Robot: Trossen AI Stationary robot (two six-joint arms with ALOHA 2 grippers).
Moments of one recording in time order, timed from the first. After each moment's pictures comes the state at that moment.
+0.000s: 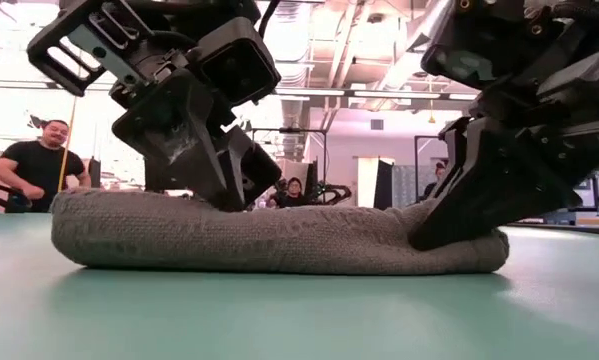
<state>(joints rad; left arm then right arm) -0.21 1.82 0.84 0.33 0.47 -0.16 0.64 1.88 0.97 -0.04 0.59 0.56</state>
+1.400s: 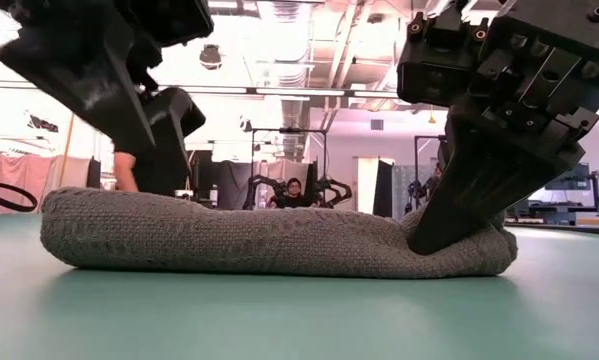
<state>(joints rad) -0.45 1.60 0.83 0.02 -0.07 -0.39 0.58 1.86 0.97 -0.05 0.34 0.81</state>
